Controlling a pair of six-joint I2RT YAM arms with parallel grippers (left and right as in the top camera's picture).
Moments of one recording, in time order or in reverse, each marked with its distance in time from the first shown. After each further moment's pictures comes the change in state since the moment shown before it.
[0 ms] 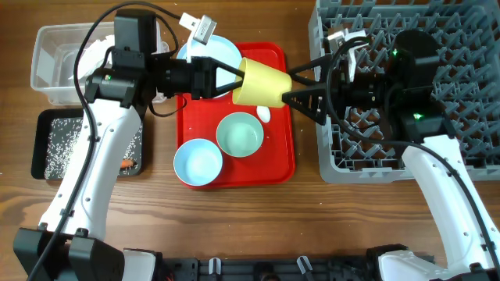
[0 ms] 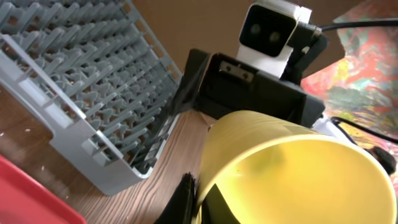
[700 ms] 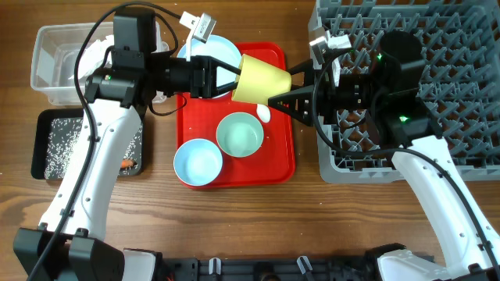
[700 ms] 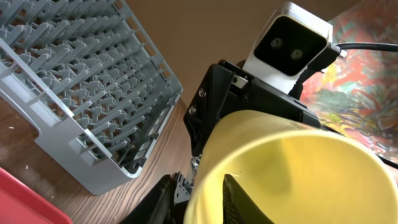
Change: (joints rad) left arm 0.000 0.000 0.000 0.019 0.029 -0.054; right arm 0.085 0.003 0.000 0.108 0.003 0.014
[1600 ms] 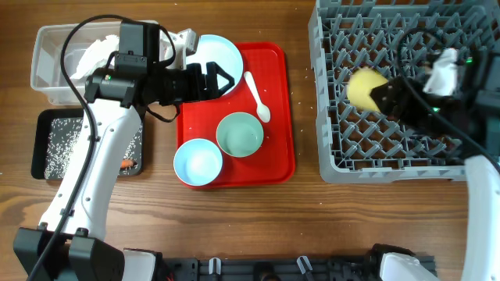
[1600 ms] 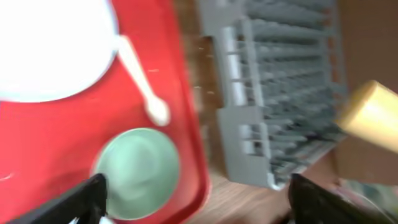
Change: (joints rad) left arm 0.000 0.001 0.000 -0.270 -0.772 0.001; right arm -0.422 -0.099 0.298 -1.141 0.819 -0.019
